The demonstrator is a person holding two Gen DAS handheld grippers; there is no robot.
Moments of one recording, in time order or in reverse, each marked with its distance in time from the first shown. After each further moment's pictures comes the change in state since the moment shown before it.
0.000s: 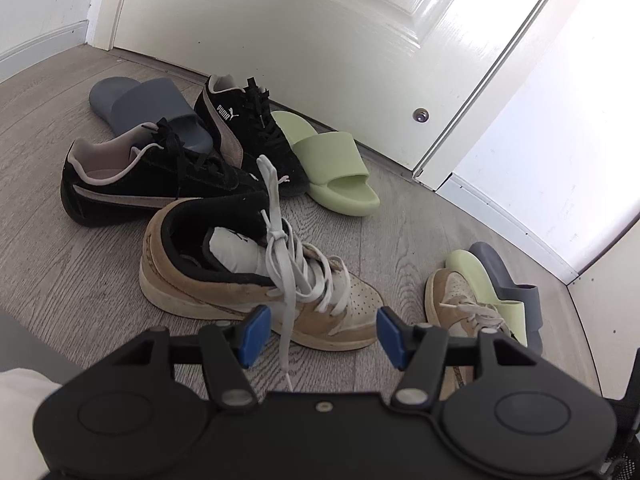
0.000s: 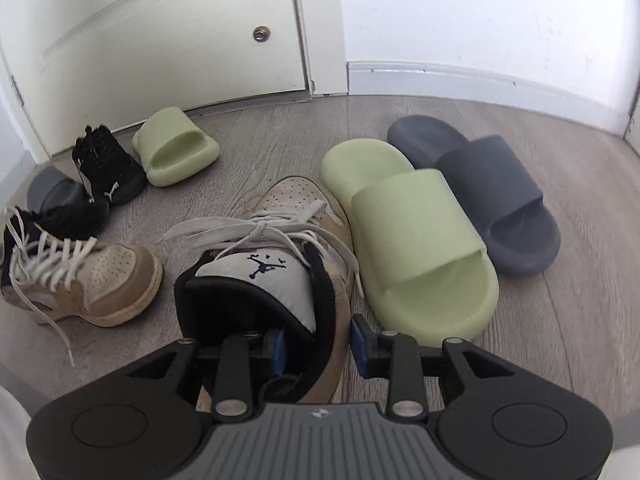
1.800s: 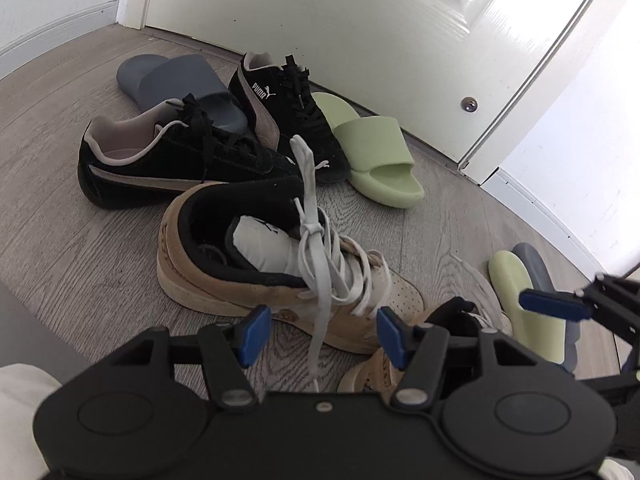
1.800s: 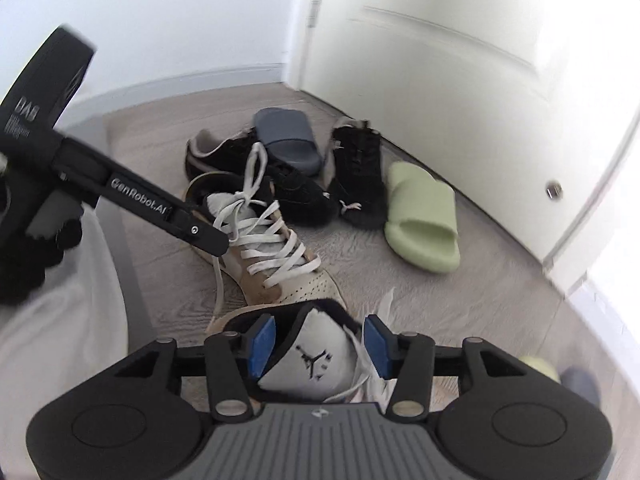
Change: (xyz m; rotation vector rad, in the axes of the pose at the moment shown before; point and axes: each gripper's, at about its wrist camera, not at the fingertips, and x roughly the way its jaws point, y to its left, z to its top) left arm 0.035 0.001 0.008 -0.061 0.055 0.125; right arm -0.022 0.156 0.034 -1.081 -0.106 0.357
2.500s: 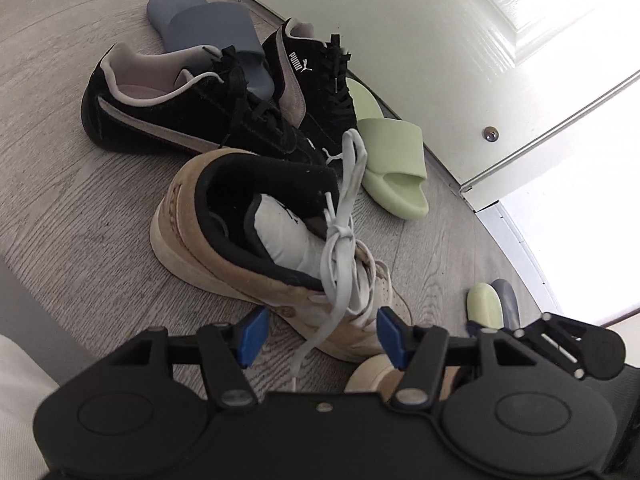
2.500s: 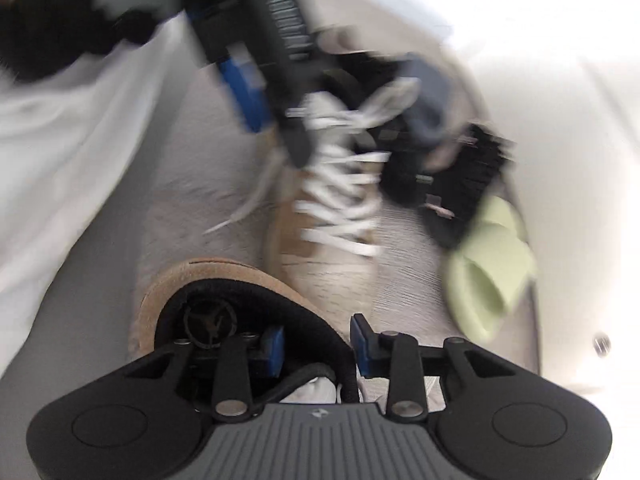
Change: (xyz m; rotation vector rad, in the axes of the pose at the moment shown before) left arm 0.011 0.034 0.010 -0.228 0.068 -0.107; right arm 0.034 0.021 -0.002 -0.323 0.119 -0.044
